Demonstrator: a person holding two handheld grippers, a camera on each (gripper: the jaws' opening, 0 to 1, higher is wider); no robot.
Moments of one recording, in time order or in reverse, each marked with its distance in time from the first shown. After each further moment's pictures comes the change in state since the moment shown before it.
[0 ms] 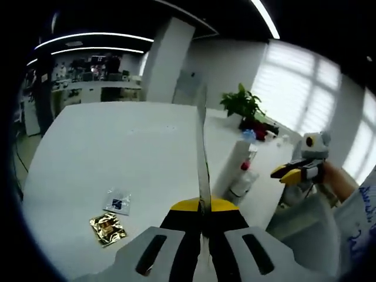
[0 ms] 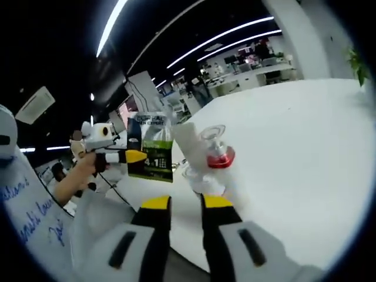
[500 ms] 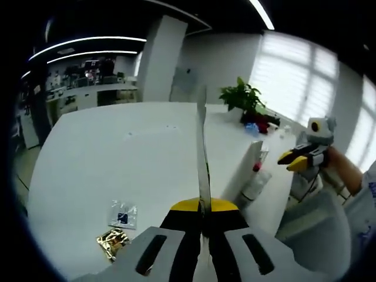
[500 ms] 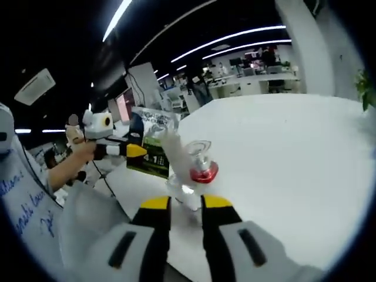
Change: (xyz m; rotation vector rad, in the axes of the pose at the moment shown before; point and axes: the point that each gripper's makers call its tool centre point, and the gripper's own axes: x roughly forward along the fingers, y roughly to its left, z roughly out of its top) left arm 0.027 0.017 0.008 0.061 0.042 -0.002; right arm -0.007 -0.025 0.020 -0.104 0.019 -0.044
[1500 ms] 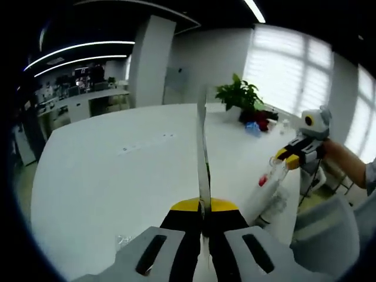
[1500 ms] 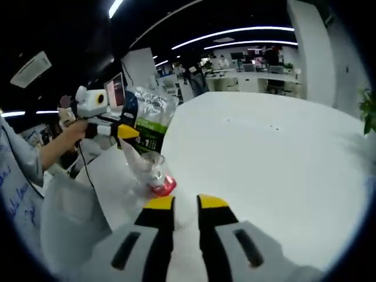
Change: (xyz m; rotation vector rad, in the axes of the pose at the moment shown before) left arm 0.044 0.015 0.046 0.083 0.016 -0.027; right arm 0.015 -0.055 0.024 -0.112 0.097 -0.046
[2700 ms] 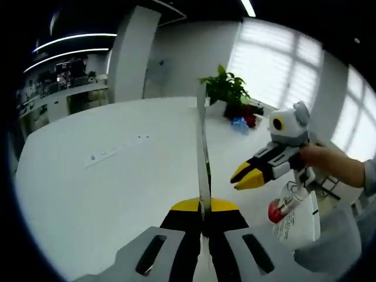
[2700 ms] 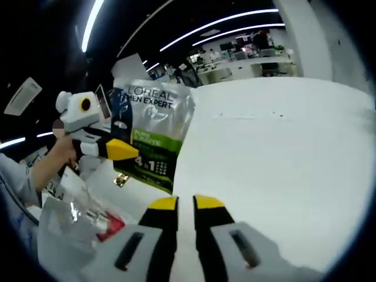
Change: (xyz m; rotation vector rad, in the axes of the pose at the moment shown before) left arm 0.082 -0.025 0.021 0.020 0.058 -0.130; right arm 0.075 -0.050 0.010 0.130 0.033 0.023
